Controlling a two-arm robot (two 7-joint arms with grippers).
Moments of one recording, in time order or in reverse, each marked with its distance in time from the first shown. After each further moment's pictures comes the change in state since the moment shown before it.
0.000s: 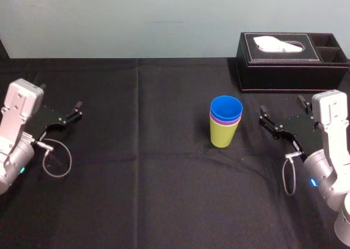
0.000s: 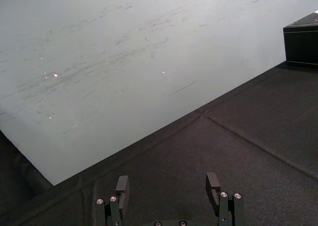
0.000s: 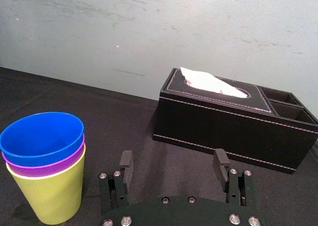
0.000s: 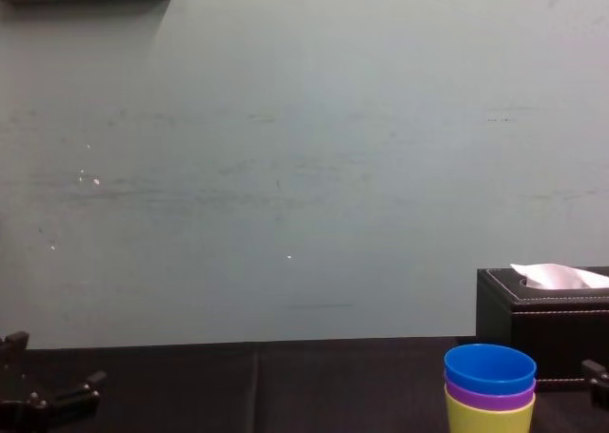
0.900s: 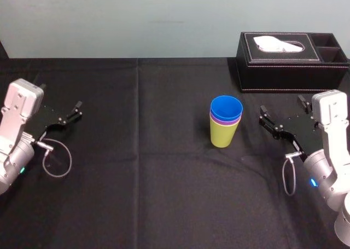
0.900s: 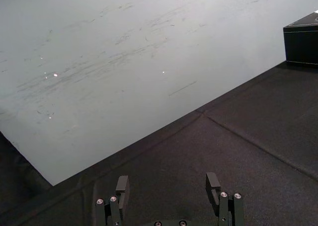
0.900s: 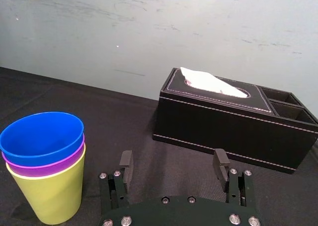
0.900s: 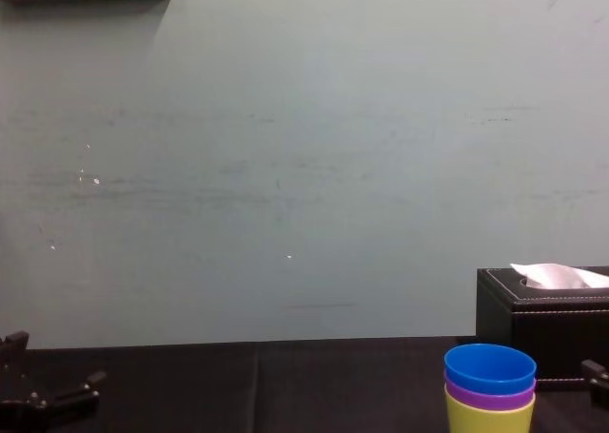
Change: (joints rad) left arm 0.000 0.000 0.000 0.000 0.000 0.000 0.000; right arm 0.000 0.000 0.000 0.000 0.000 0.000 0.000
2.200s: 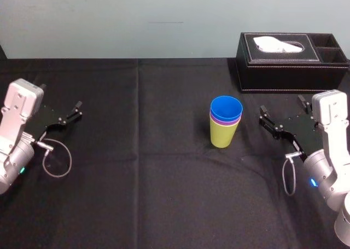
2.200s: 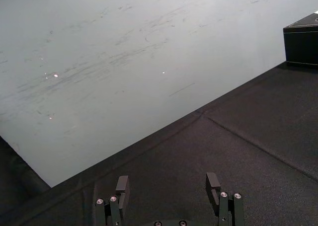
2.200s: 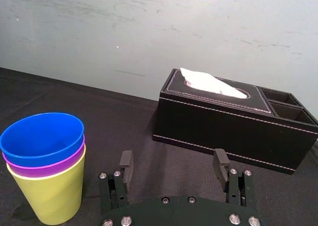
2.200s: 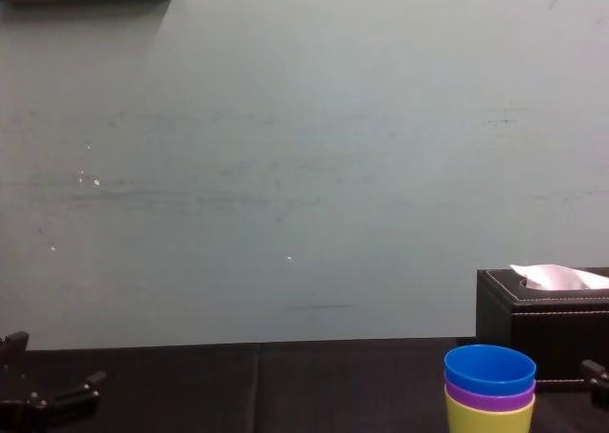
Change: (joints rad) left arm 0.000 0.000 0.000 0.000 0.000 0.000 0.000; right arm 0.000 0.000 0.000 0.000 0.000 0.000 0.000
